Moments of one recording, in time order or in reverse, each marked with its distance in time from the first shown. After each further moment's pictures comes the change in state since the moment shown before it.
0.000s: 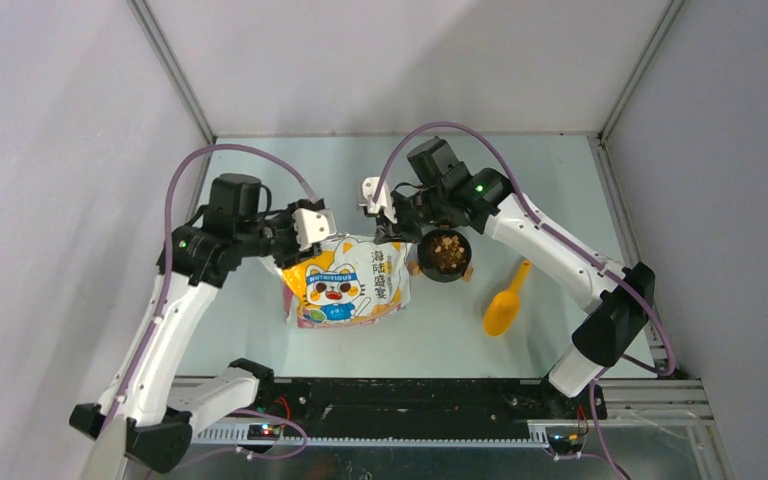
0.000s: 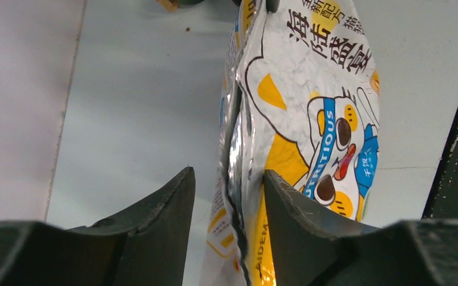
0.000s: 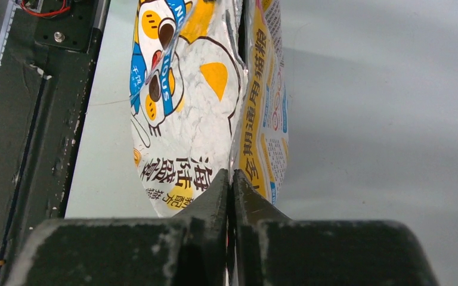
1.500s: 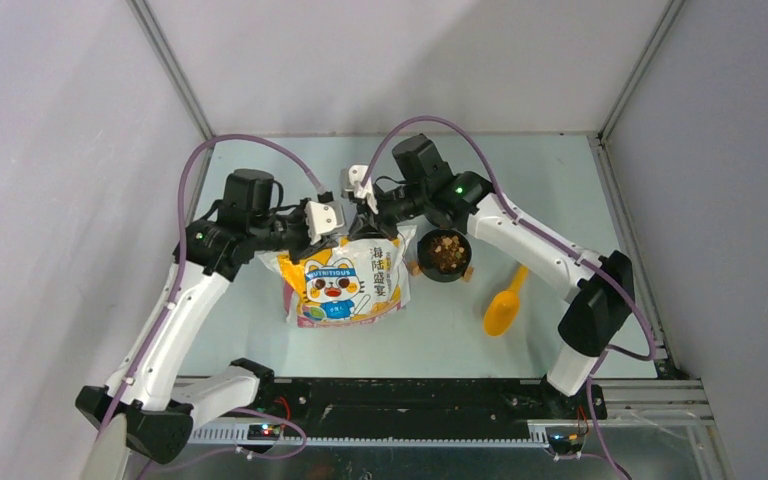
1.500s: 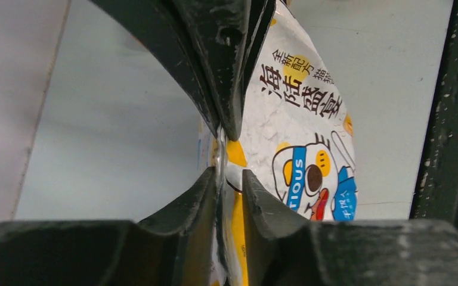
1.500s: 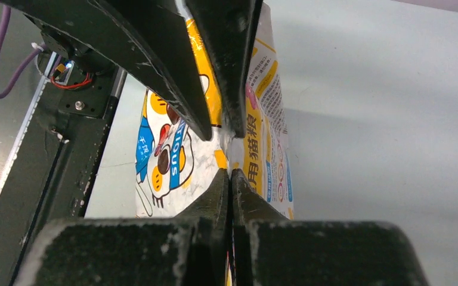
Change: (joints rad) left arm -0.024 0.063 -0.045 0.123 0.115 -0.095; right arm 0.029 0.082 -0.003 0.253 -0.127 0.175
